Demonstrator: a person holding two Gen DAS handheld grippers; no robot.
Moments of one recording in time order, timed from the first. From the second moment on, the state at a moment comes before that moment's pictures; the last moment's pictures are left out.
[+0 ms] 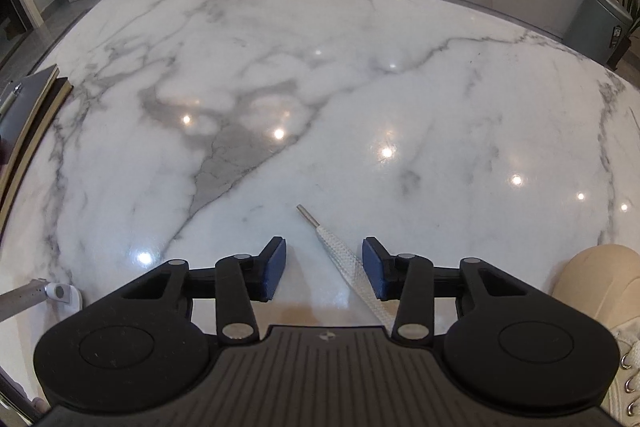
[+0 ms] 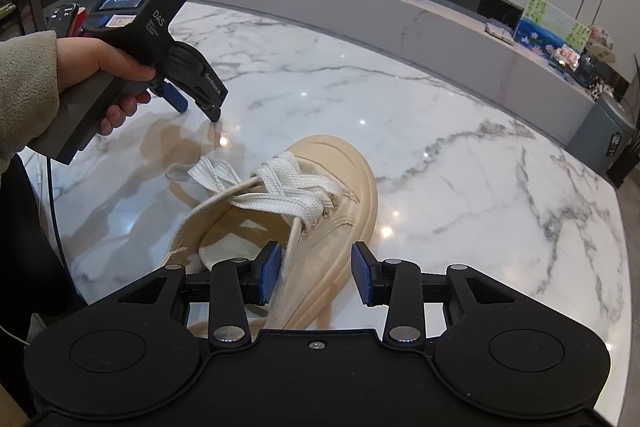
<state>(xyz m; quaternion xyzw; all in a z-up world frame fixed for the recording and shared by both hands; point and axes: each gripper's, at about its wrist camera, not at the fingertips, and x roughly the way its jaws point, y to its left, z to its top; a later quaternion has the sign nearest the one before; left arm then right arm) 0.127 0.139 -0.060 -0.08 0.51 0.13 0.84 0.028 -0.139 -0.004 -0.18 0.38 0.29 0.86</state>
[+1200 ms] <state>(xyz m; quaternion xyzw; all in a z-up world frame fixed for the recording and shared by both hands) 0.024 0.056 0.050 0.10 0.35 -0.12 0.92 0.006 -0.146 0.006 -0.19 0.36 0.29 0.86</state>
